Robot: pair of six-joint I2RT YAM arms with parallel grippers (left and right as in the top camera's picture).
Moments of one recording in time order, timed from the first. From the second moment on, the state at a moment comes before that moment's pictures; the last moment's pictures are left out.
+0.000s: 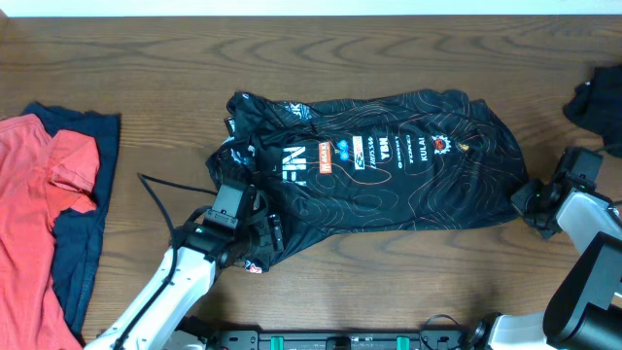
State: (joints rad) left arm -0.37 1.19 0.54 -0.58 0.21 -0.59; right arm -0.46 1.62 0.75 -0.41 0.01 0.48
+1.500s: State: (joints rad) left arm -0.37 1.03 0.74 -0.61 0.15 -0.62; right arm -0.42 1.41 0.81 -0.61 -0.03 0.49
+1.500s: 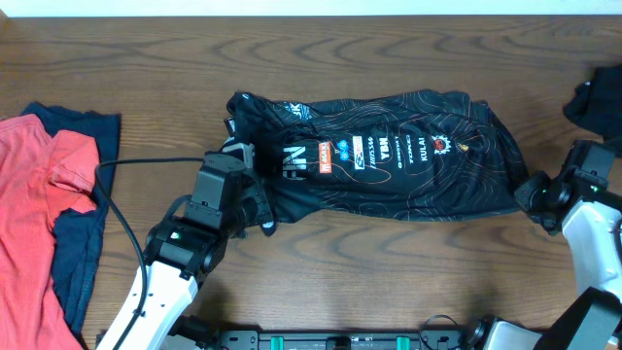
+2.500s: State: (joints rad) left arm -0.23 1.22 0.74 -0.32 -0.04 -0.58; right arm -0.30 1.42 1.00 -0.70 -0.04 0.42
